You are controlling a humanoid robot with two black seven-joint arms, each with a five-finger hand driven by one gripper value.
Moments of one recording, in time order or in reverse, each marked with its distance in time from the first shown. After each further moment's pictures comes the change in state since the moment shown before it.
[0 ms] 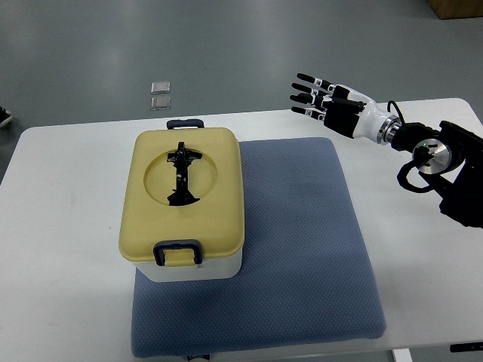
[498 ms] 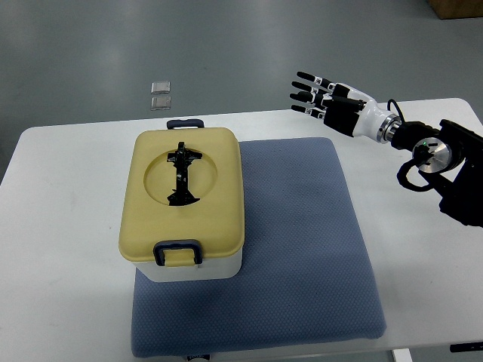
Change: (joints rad) left arm -0.001 0.000 0.000 0.003 -0.002 0.002 0.000; right arm 0.006 0.001 0.005 0.000 0.000 -0.001 -0.001
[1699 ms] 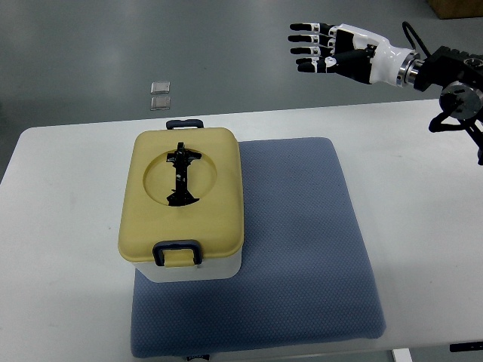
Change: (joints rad) left arm -0.001 0.000 0.000 0.001 0.000 0.000 0.000; right arm 0.182 -0.133 0.001 0.119 -0.466 0.066 0.106
